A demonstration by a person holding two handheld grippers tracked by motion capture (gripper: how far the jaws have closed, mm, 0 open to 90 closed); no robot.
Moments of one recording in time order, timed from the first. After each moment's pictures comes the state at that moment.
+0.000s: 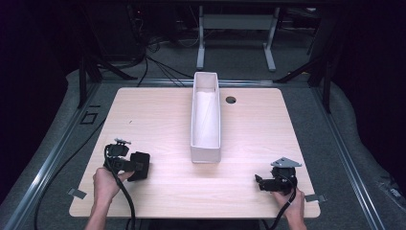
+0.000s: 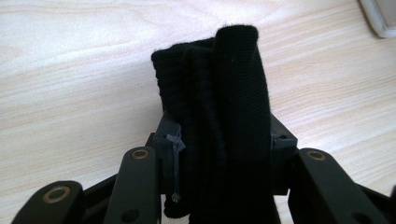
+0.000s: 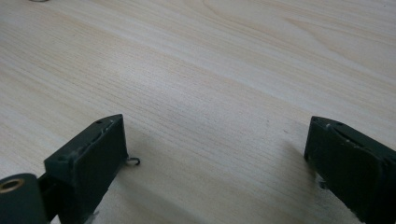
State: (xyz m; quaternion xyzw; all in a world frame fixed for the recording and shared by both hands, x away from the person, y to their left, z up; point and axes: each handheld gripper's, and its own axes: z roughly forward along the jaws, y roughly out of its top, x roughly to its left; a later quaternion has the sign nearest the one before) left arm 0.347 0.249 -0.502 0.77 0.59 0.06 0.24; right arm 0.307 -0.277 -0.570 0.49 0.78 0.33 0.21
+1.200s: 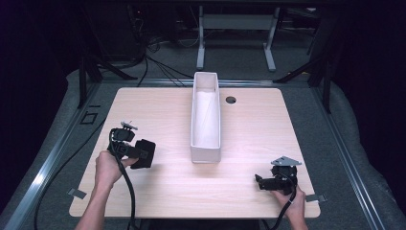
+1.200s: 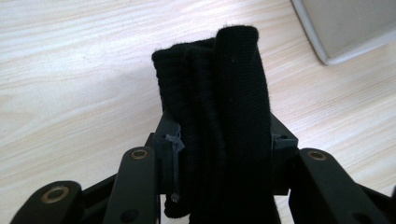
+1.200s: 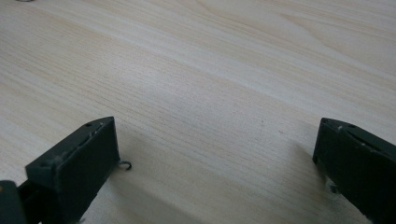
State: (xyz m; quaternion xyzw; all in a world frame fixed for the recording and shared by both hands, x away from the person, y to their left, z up) left arm 0.371 0.227 -0.455 0.80 0.55 0.06 0.23; right arm 0.312 -0.277 -0.571 0.51 0.77 0.32 0.21
